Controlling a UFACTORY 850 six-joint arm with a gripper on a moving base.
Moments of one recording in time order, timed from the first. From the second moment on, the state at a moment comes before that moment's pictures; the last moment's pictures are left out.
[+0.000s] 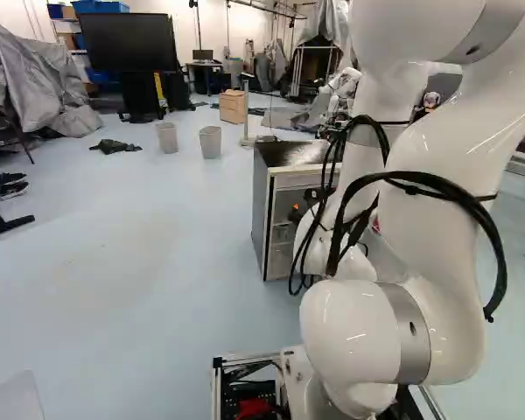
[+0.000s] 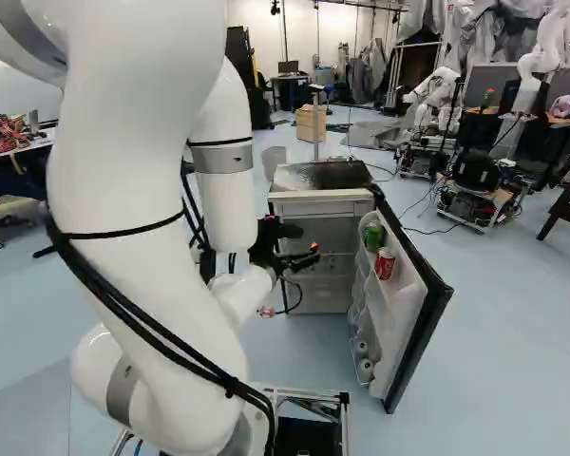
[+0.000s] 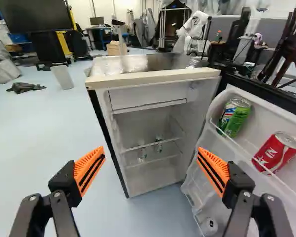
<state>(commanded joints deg) -12.4 -15.2 -5.9 2.0 83.1 0.0</state>
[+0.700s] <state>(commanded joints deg) -13.3 -20.7 -13.3 16.3 82.7 0.0</state>
